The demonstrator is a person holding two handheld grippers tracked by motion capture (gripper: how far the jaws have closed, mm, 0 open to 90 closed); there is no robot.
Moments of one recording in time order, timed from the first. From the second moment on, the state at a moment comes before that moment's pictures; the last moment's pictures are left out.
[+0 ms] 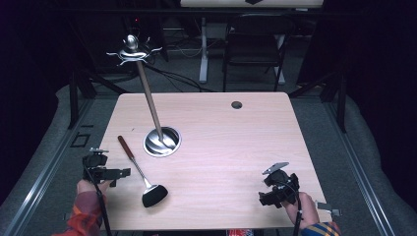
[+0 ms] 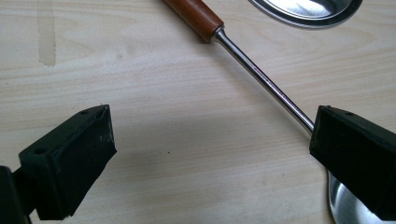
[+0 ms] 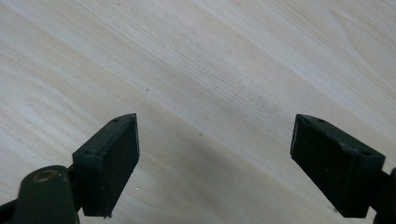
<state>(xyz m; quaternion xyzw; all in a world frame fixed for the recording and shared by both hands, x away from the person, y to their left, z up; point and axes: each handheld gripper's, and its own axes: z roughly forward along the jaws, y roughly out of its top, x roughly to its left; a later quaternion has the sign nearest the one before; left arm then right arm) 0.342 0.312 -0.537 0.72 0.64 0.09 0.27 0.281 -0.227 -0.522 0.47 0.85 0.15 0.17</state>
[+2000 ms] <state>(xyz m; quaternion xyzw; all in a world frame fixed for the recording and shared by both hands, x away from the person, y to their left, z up) 0.374 0.263 -0.557 0.76 0.60 0.09 0.23 0.280 -0.226 -0.527 0.46 0.86 0.13 0.16</state>
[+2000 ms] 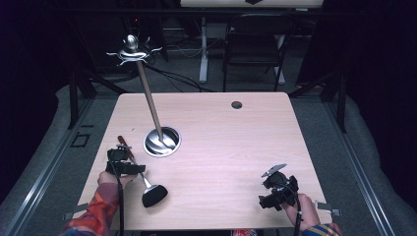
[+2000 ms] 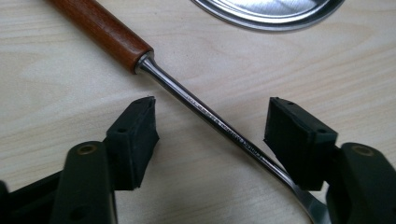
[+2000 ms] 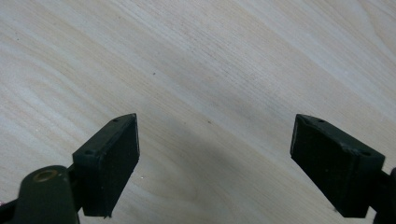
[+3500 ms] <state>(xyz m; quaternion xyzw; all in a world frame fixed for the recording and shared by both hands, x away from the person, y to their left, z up) 0.374 0.287 -0.558 0.76 0.60 0.09 0.23 0.279 -0.225 -0.527 0.46 0.86 0.14 0.15</state>
